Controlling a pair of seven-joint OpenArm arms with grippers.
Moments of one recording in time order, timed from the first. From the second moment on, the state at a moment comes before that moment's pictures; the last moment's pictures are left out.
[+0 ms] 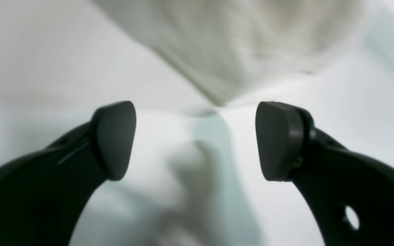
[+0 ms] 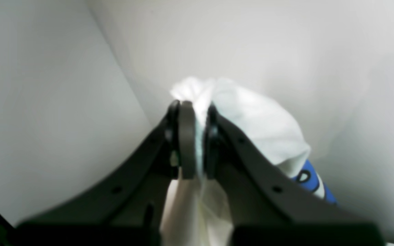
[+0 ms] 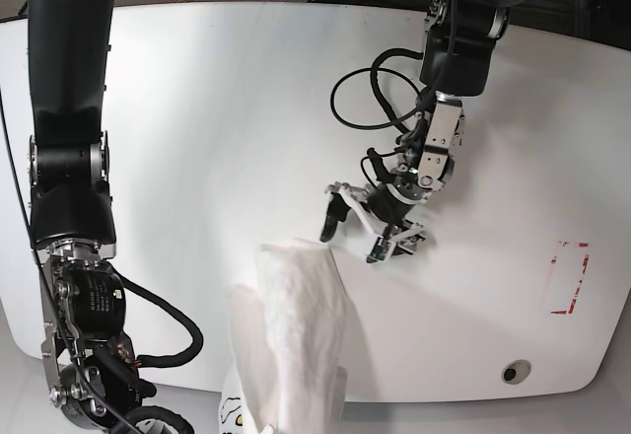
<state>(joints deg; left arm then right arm) -18.7 1.9 9.9 51.9 1.9 -21.4 1.8 61.1 21.0 -20.4 86.0 64.9 -6.4 -32.8</state>
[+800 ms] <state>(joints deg) -24.7 6.0 12.4 42.5 2.1 -19.5 -0.6 61.0 20.5 -22.9 86.0 64.9 -6.6 -32.8</state>
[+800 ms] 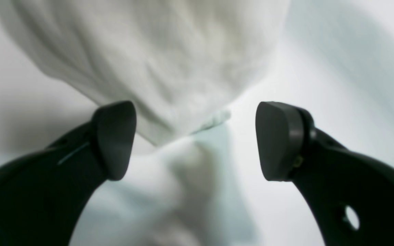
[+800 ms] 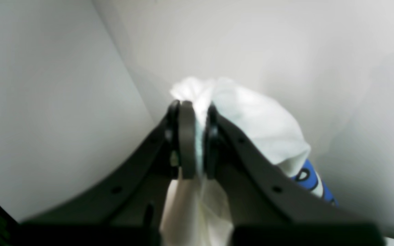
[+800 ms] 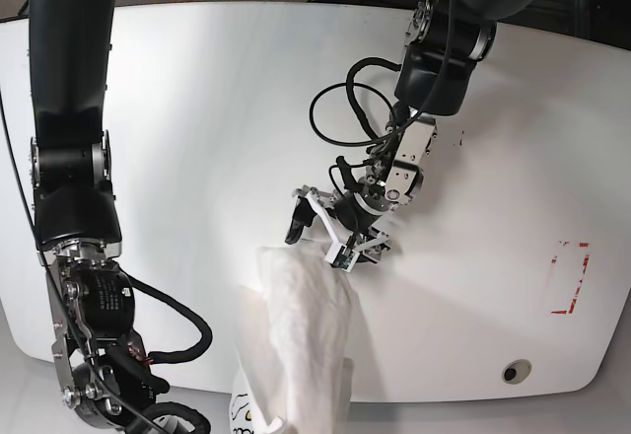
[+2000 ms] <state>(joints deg) -29.9 5.9 12.4 32.1 2.1 -18.3 -2.1 66.7 19.3 -23.4 86.5 69.8 -8.6 -32.8</state>
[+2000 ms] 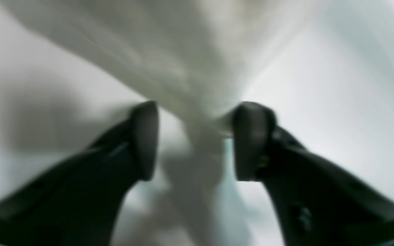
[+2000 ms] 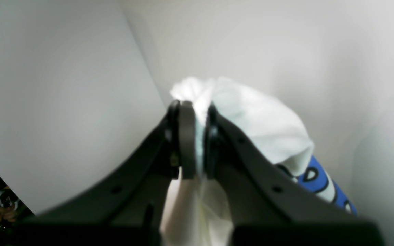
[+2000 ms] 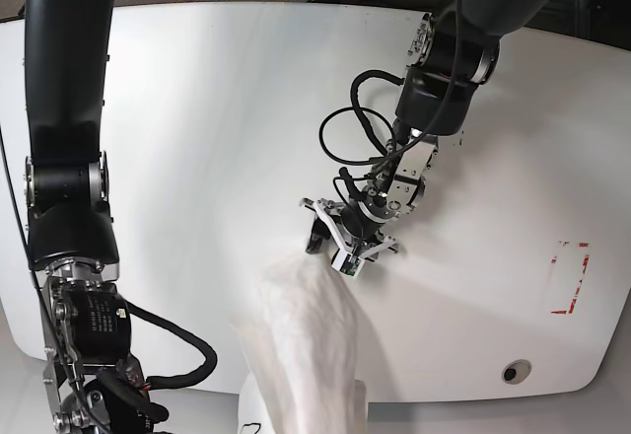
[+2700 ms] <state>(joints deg) -27.9 5.8 12.4 38.2 2.1 -18.2 -2.5 64.8 17.7 -23.5 87.4 71.9 -8.6 -32.9</state>
